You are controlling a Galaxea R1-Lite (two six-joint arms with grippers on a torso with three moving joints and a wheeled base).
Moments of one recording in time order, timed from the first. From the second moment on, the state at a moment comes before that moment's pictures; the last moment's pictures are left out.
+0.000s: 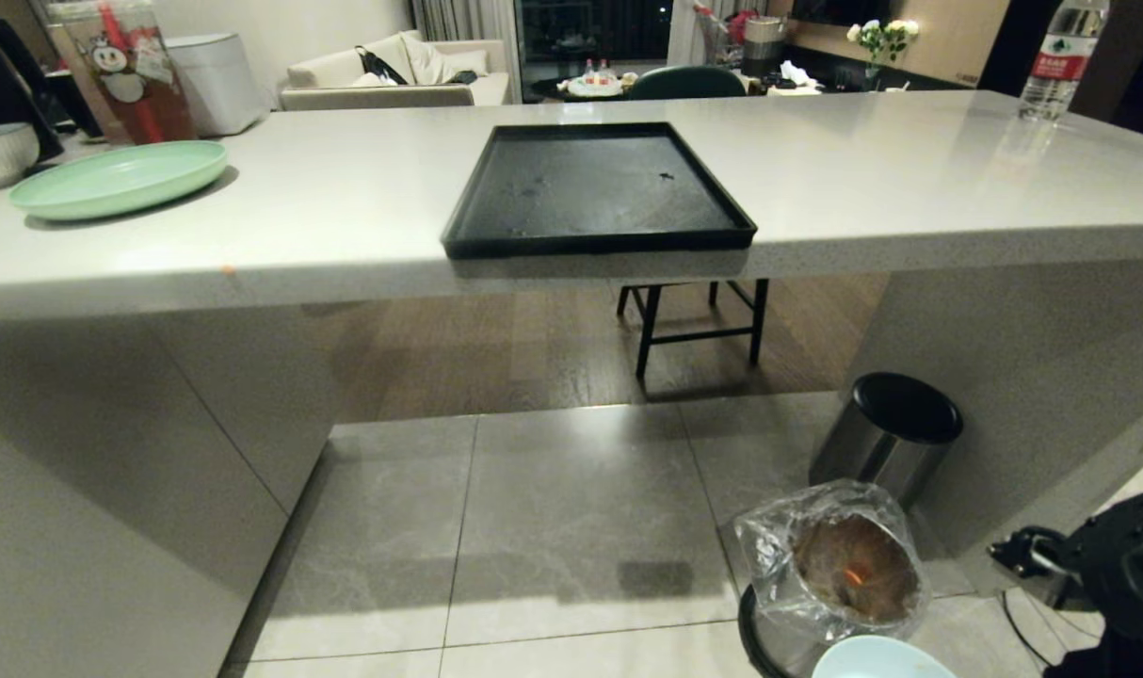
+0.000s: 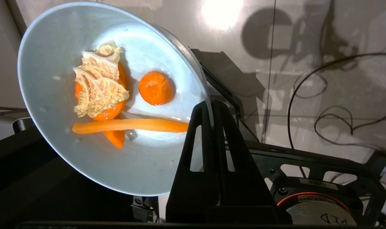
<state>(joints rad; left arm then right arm) 0.00 0.00 0.00 0.00 0.02 -0.05 0.61 1.26 -0.54 0.37 0.01 0.61</state>
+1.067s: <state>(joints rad) 0.00 0.00 0.00 0.00 0.02 -0.05 0.61 1.26 -0.54 0.37 0.00 0.61</state>
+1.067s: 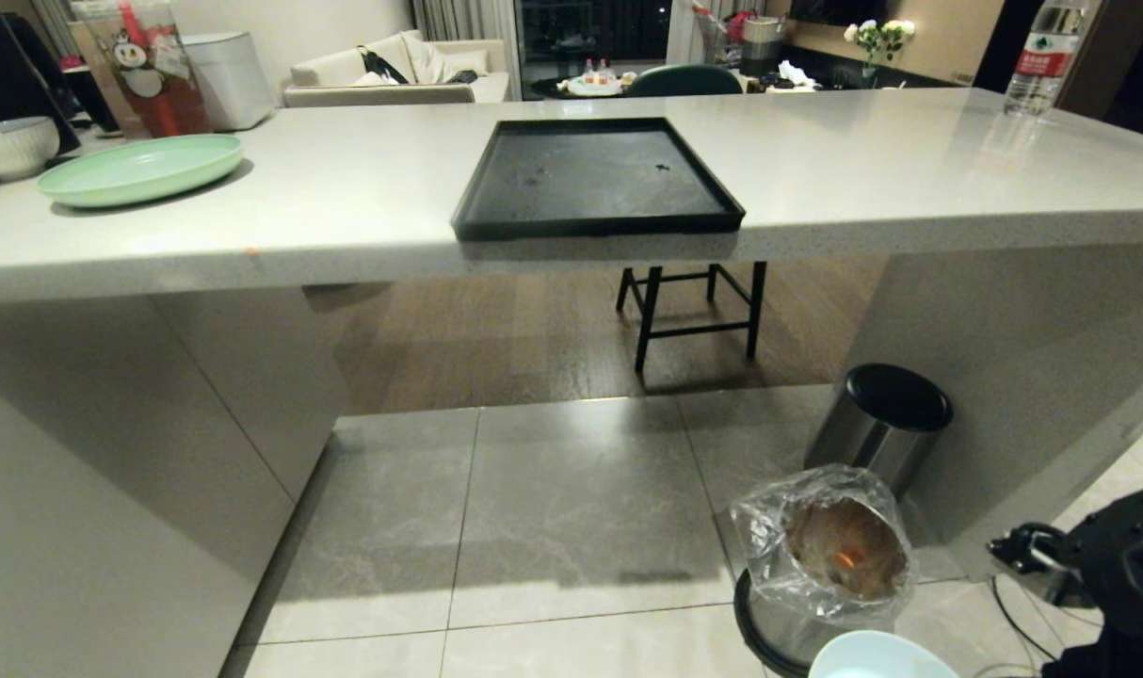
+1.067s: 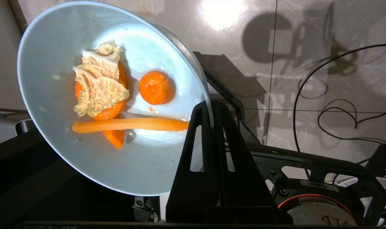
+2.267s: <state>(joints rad) 0.00 0.00 0.00 0.00 0.02 -0.05 0.61 1.26 -0.54 0.37 0.00 0.61</state>
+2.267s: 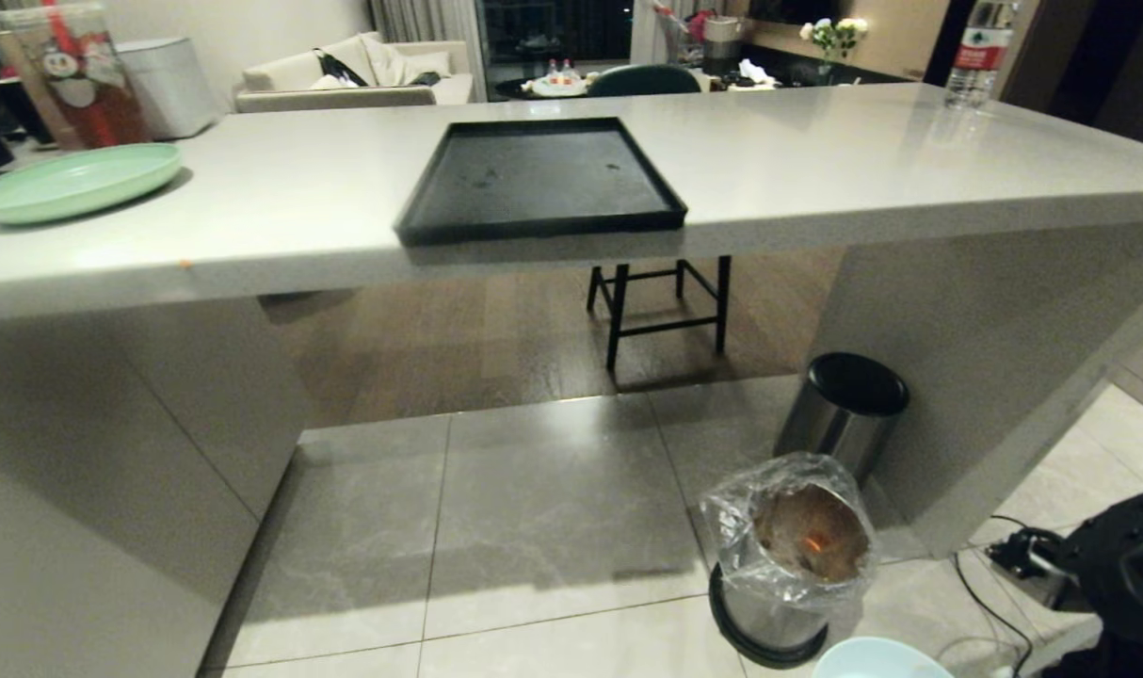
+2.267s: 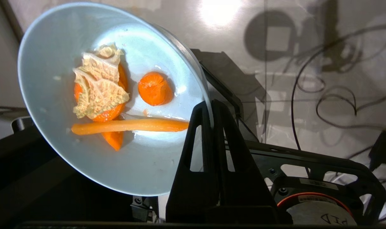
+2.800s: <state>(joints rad) 0.00 0.00 0.00 0.00 0.02 -0.05 0.61 1.26 -0.53 0.37 0.00 0.61</state>
